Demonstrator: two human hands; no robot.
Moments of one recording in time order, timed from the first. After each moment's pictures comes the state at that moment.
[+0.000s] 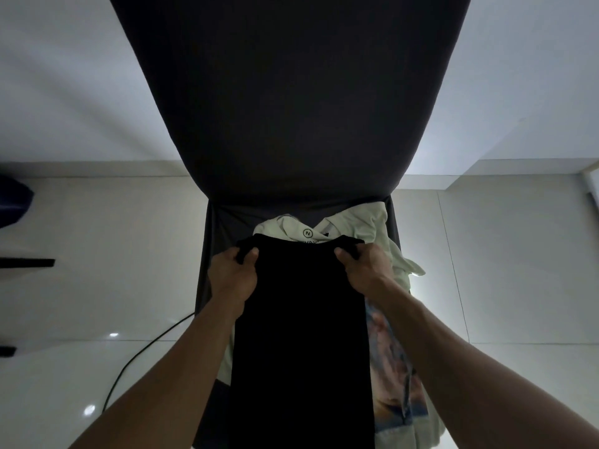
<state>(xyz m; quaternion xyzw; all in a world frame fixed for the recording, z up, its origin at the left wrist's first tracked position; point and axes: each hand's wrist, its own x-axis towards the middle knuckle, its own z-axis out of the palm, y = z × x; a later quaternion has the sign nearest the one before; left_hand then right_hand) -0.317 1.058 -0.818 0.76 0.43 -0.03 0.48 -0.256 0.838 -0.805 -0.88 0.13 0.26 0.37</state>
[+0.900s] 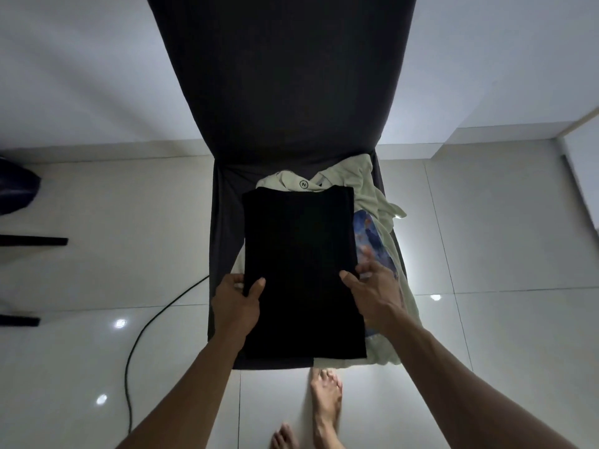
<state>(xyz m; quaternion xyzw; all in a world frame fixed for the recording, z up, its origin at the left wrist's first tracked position) -0.472 1.025 -0.795 0.79 0.41 -0.08 0.45 -0.409 0.803 -0.785 -0.84 0.22 0.27 0.42</state>
